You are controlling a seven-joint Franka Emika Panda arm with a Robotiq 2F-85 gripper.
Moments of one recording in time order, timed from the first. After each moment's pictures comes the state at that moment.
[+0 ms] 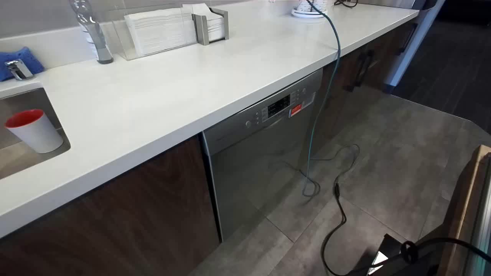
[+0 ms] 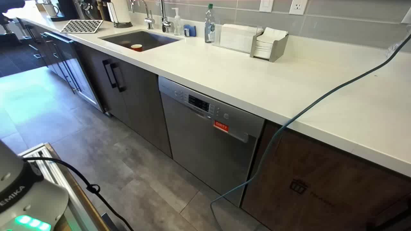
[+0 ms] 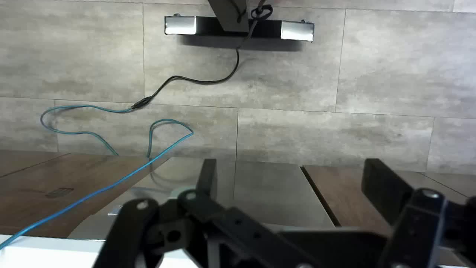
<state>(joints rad) 0.08 -0.48 0.20 -2.21 0.04 1.57 0.21</state>
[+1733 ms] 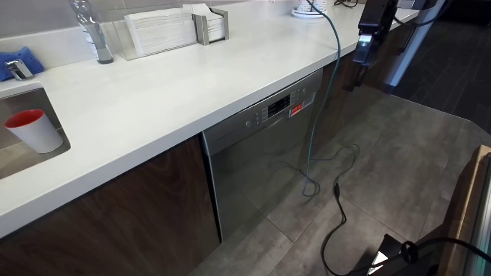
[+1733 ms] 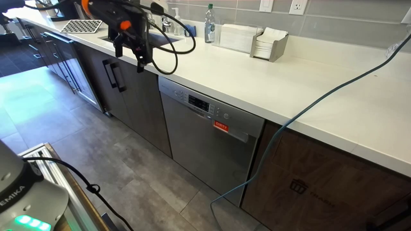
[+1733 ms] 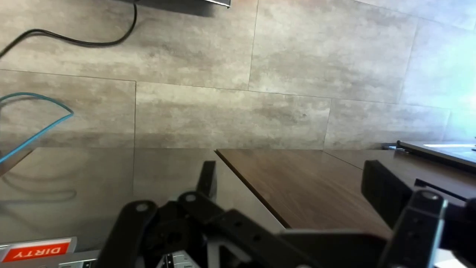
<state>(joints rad) 0.09 -0.36 -0.03 -2.58 0.36 2.11 -0.28</state>
